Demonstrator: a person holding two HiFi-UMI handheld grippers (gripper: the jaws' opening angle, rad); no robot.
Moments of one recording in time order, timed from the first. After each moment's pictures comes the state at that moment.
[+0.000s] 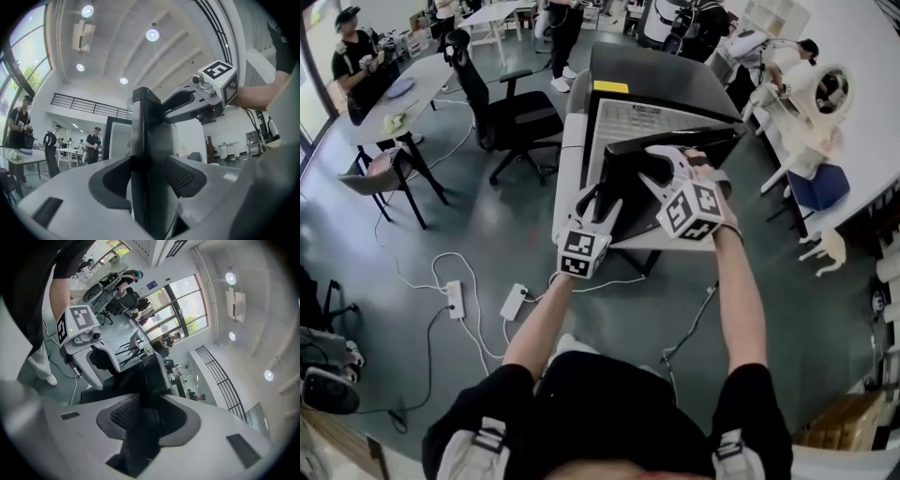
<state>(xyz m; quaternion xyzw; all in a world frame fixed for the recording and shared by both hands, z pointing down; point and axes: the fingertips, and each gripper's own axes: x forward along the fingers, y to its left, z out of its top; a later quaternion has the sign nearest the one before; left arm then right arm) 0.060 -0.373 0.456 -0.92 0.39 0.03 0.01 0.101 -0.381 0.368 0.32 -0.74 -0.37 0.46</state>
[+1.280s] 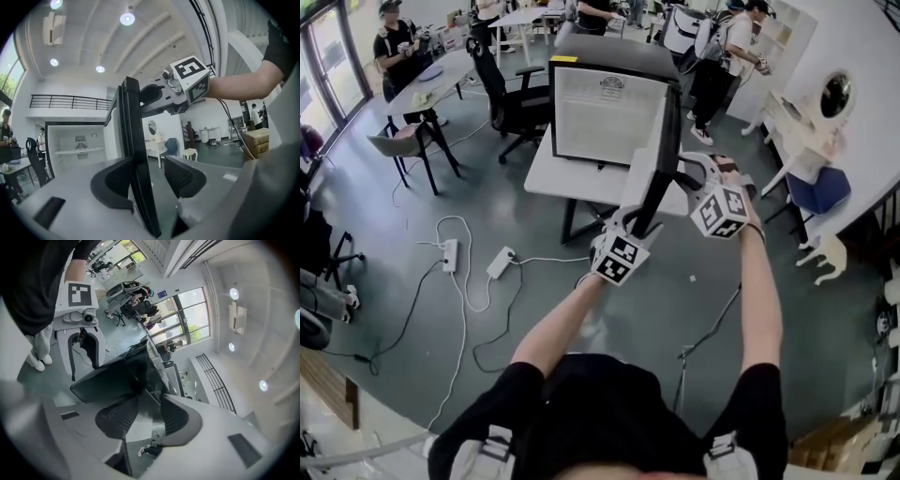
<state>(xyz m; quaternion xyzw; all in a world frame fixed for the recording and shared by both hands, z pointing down) 0.342 -0.071 0.467 -0.94 0.32 -0.08 0.04 0.362 -0.137 0.366 0.29 -0.73 -0.43 0.45</state>
